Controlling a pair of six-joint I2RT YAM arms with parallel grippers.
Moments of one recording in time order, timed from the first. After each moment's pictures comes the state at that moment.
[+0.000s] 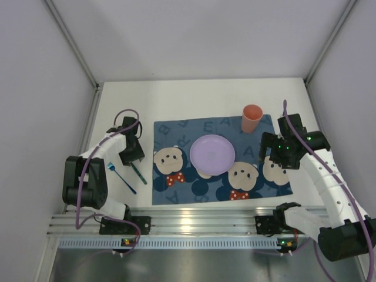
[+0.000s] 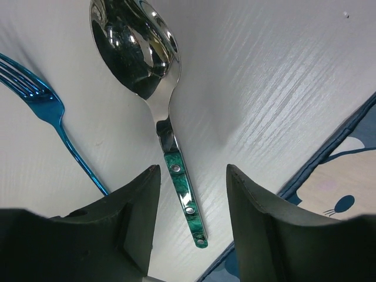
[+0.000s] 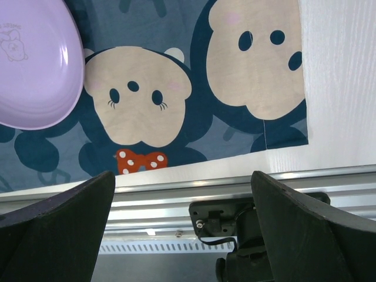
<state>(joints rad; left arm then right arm) -0.11 1.52 0.92 -0.72 -0.22 -0.56 0.21 1.04 1.07 -1.19 0.04 0.43</state>
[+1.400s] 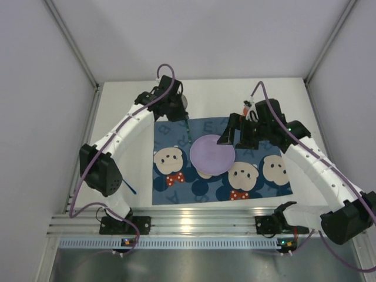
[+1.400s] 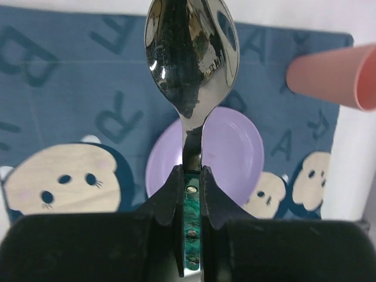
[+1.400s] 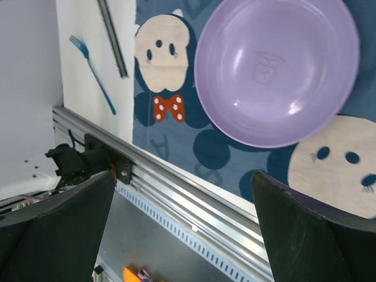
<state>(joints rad) -0.49 1.72 1.65 -0.77 -0.02 -0.71 0.43 1.17 1.17 -0.80 -0.37 0.58</state>
